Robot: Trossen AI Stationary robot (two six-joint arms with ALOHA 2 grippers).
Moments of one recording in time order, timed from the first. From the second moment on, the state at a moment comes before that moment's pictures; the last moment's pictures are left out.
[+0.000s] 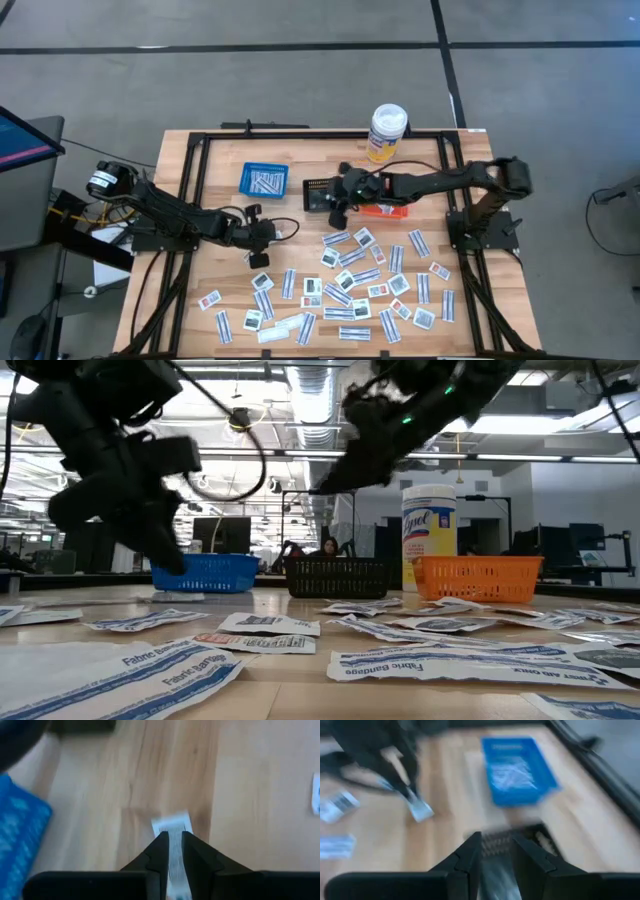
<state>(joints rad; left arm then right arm) -0.32 1.22 0.54 -0.18 -0.42 -0.21 -0.08 1.66 0.99 0.12 0.10 0.02</state>
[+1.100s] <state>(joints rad) -0.27 1.22 0.41 -0.15 -0.26 -0.31 -0.07 1.94 1.17 0.11 -0.13 -0.01</state>
